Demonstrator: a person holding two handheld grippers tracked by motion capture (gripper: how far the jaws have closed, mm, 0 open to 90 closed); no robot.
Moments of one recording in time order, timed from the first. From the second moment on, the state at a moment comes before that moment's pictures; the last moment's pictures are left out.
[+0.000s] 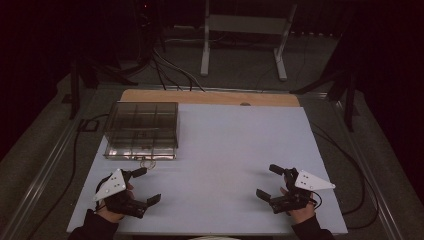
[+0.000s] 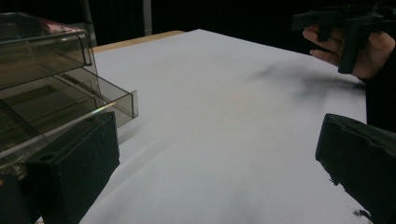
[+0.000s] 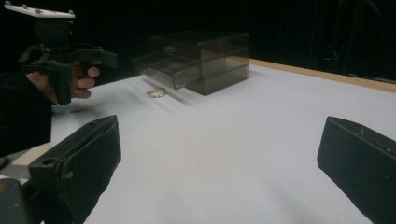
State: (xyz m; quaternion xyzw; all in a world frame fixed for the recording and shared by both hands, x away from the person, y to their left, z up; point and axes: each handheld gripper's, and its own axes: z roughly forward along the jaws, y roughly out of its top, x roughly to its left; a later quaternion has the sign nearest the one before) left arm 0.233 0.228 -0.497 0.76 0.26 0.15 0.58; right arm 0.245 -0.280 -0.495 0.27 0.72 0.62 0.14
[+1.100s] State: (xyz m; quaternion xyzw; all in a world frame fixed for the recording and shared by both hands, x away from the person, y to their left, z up) left arm 0.240 0.220 -0.484 0.77 0.28 0.18 0.54; right arm 0.248 -0.276 -0.496 0.27 0.73 0.60 0.15
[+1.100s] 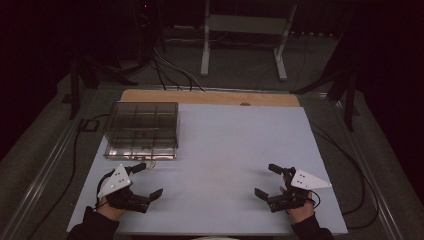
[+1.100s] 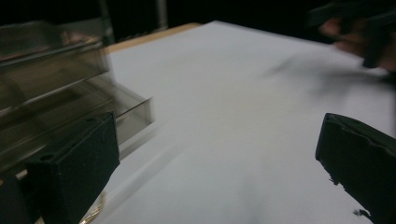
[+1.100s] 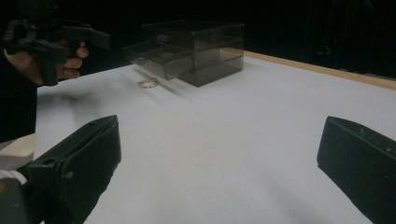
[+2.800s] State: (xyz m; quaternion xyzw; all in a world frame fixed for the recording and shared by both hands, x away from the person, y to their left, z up) left arm 0.304 0.219 -0.520 0.82 0.42 0.20 0.34; right arm 0.248 -0.274 -0.497 0.27 0.74 0.60 0.14
